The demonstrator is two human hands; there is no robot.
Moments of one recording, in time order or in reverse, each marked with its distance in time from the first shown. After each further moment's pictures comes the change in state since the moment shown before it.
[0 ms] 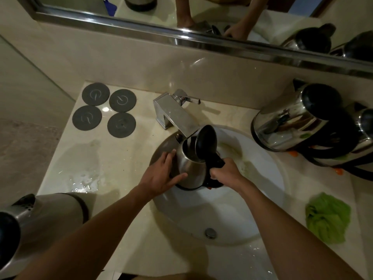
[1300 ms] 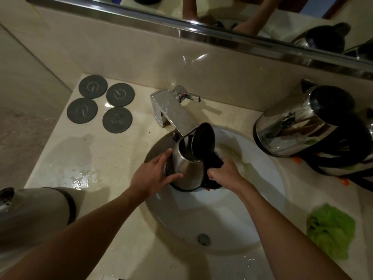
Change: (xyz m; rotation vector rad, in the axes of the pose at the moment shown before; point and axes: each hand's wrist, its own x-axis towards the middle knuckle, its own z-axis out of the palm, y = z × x) left_hand 0.001 -0.009 0.011 0.038 0.104 -0.033; right_hand 0.020 0.007 -0.002 -0.015 -0.024 -0.049
